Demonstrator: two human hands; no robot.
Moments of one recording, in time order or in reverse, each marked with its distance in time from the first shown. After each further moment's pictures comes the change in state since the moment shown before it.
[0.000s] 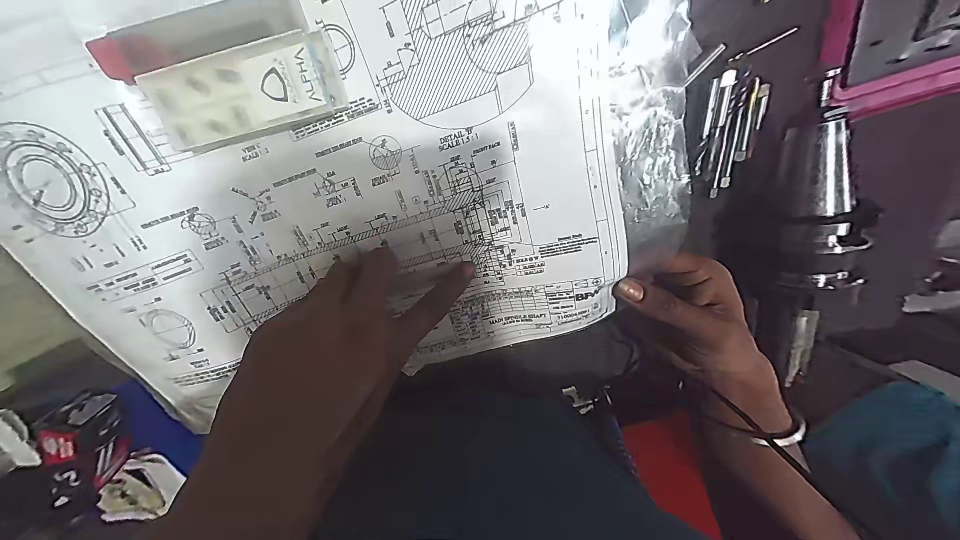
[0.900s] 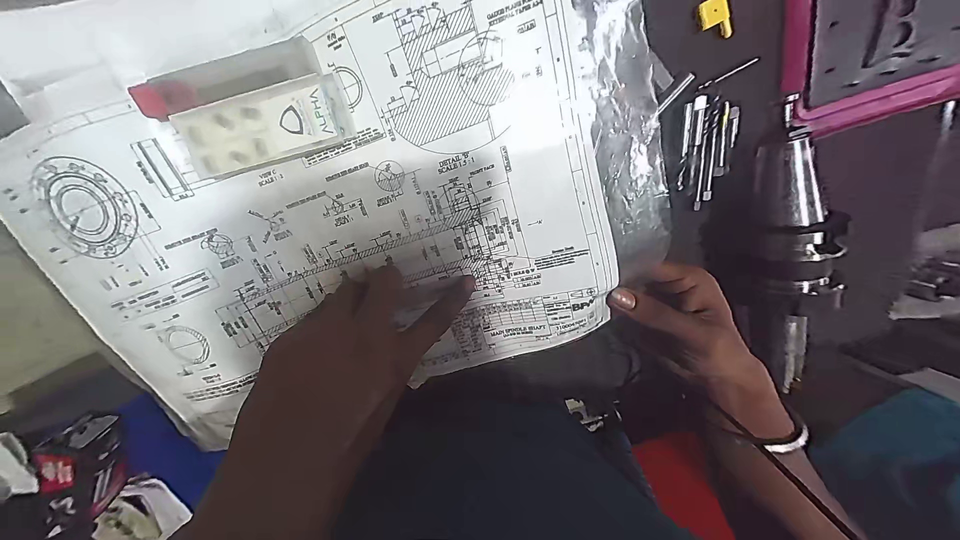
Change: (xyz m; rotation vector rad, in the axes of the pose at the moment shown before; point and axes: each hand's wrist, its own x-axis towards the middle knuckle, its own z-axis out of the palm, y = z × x) left_hand -0.001 0.001 0.002 0.013 0.022 0.012; right_hand 0.001 0.000 0.000 0.000 -0.017 -0.016
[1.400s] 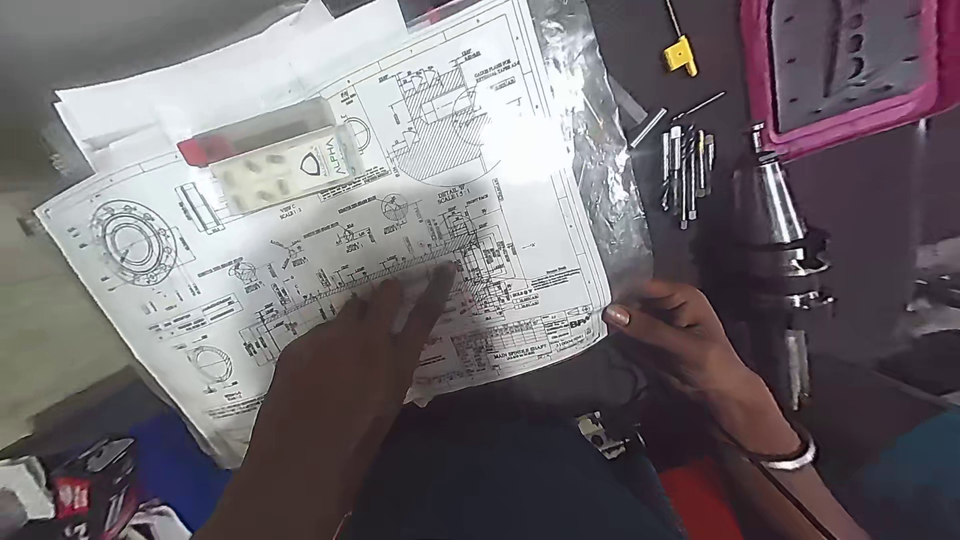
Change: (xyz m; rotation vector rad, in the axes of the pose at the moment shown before) left_hand 0.008 -0.002 -0.002 0.095 0.069 -0.049; right_hand 0.000 0.001 0.000 0.026 0.008 0.014
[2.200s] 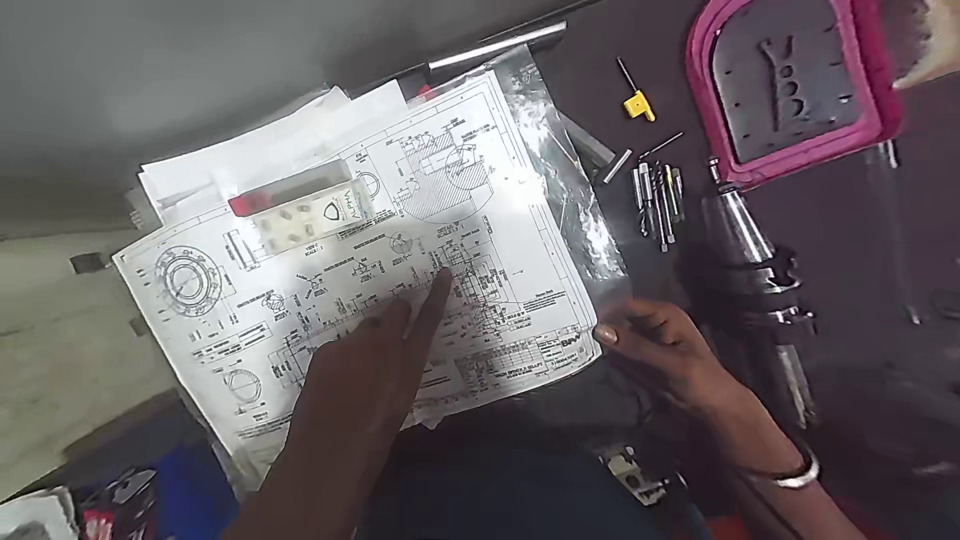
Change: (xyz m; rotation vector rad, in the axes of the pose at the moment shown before) left_hand 0.011 -0.001 0.000 0.017 0.004 -0.012; right_hand 0.001 0.001 -0.002 -0.058 -0.015 -0.019
